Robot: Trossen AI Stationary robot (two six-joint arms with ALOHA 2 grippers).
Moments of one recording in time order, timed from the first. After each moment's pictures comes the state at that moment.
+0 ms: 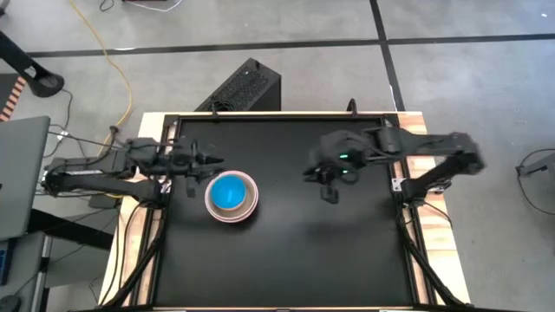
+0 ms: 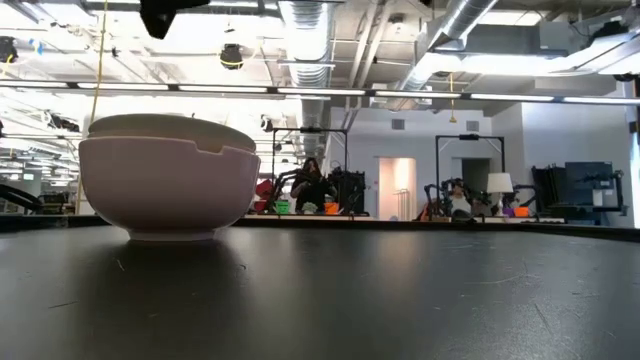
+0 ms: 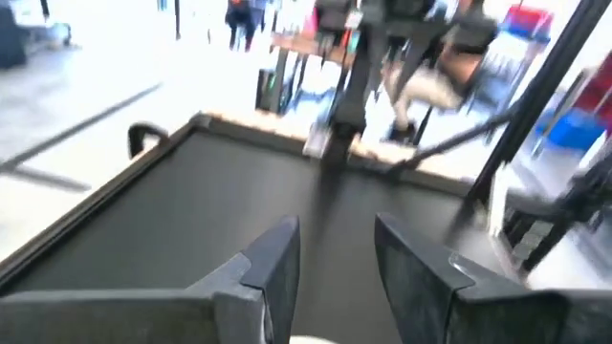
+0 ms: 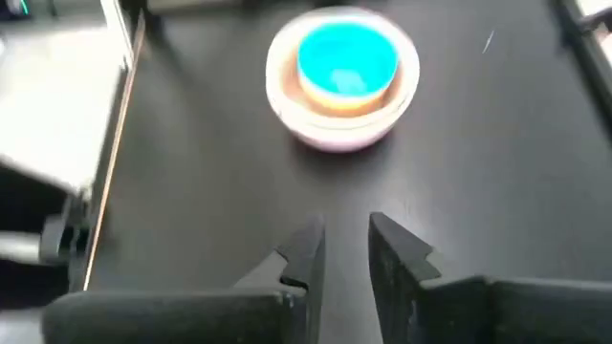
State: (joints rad) left arm 0.04 0.64 0.75 -0.20 -0.08 -0.21; right arm 0.05 1.40 1.59 -0.92 -0.01 0.14
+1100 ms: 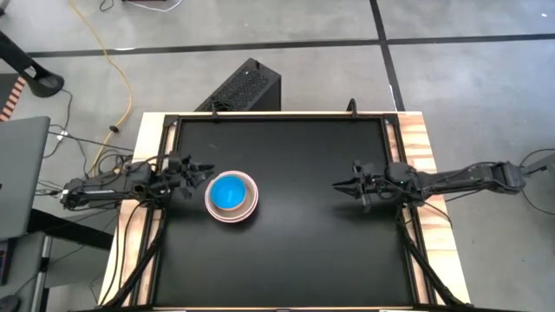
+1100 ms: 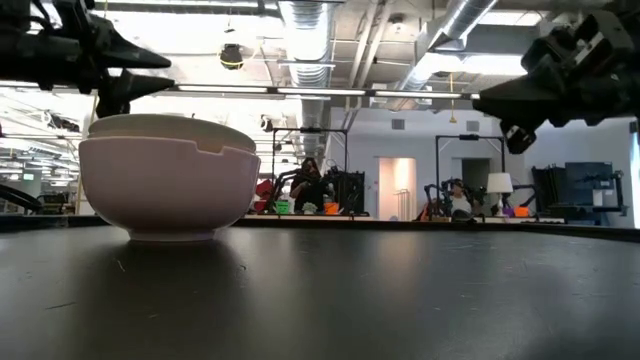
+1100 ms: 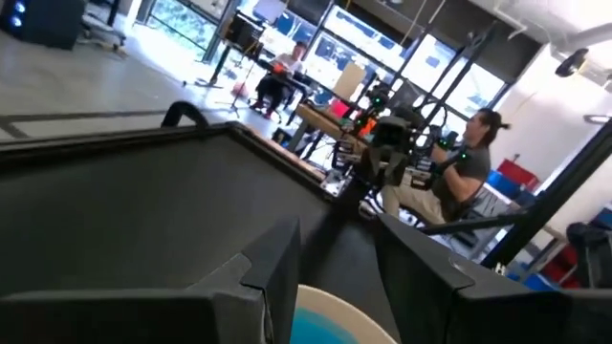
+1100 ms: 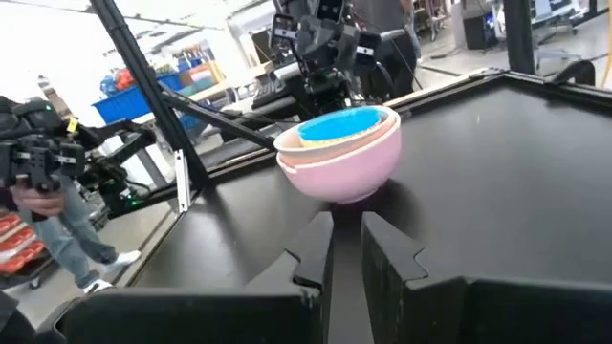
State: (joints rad) left arm 0.06 0.03 0.09 0.08 -0.22 -0.51; right arm -0.07 0.55 0.01 0.57 -0.11 0.36
